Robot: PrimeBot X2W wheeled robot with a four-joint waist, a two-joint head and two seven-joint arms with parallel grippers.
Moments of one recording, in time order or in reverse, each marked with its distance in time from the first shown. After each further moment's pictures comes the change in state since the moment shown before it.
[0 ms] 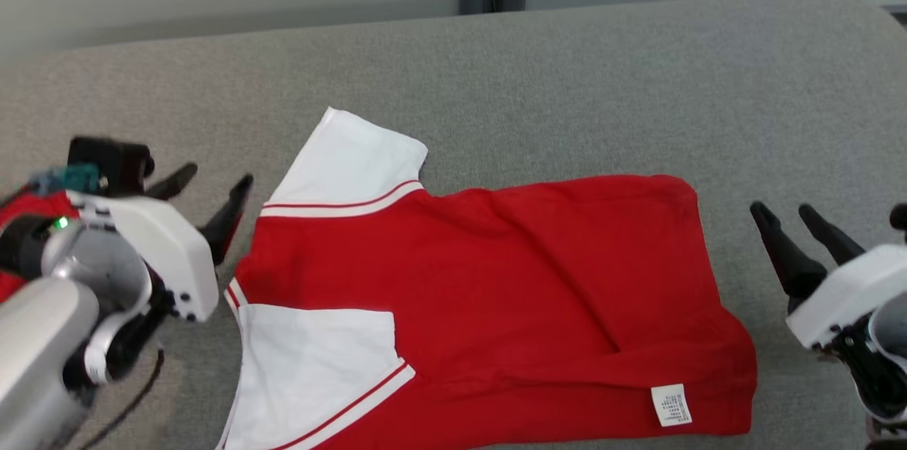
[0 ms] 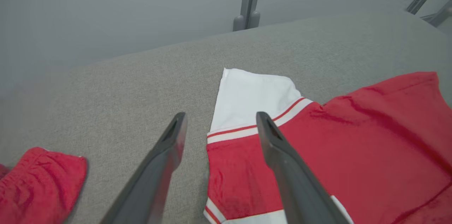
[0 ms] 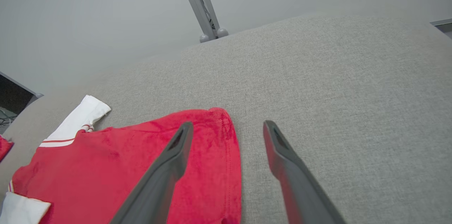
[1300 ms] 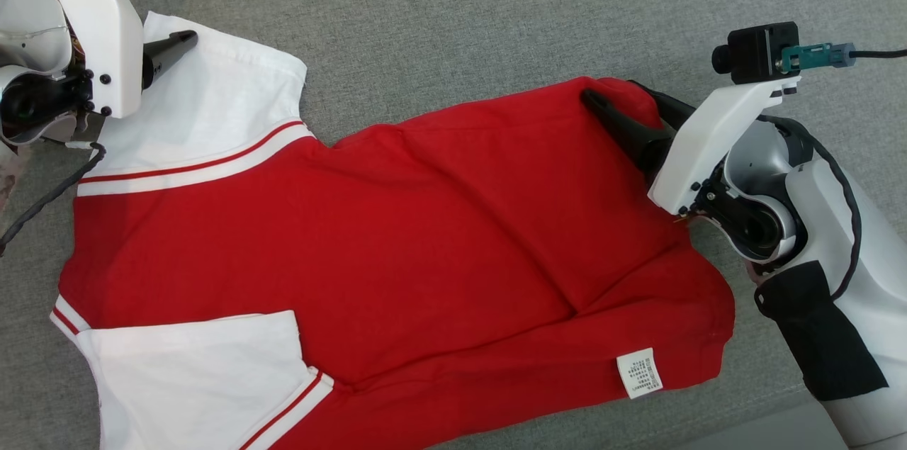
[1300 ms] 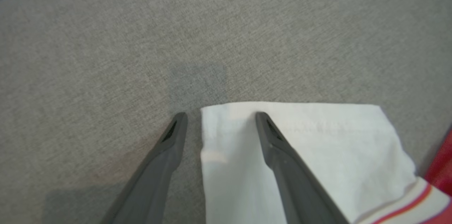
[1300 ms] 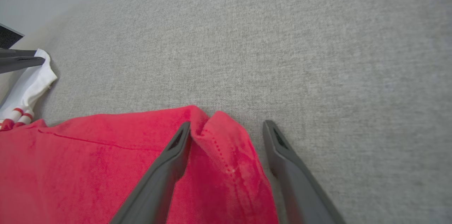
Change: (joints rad) left arm -0.712 -0.164 -0.165 0.680 -0.075 -0.429 0.460; right arm -0.617 -0.020 0.505 0.439 0.250 0.000 -0.033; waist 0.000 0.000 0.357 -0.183
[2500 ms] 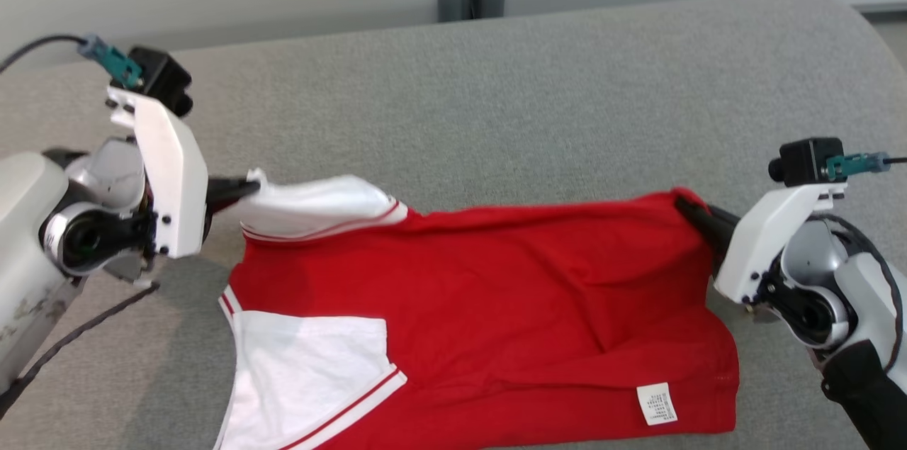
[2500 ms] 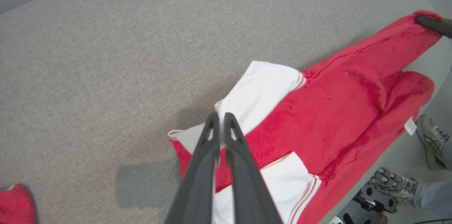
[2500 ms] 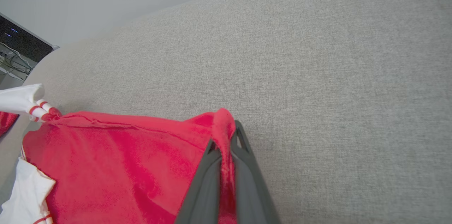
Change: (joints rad) left arm 0.215 0.089 -0.141 -0.230 -0.291 0.000 -0.013; right arm 0.162 -0.160 0.076 0.097 0.104 0.000 -0.074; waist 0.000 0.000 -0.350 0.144
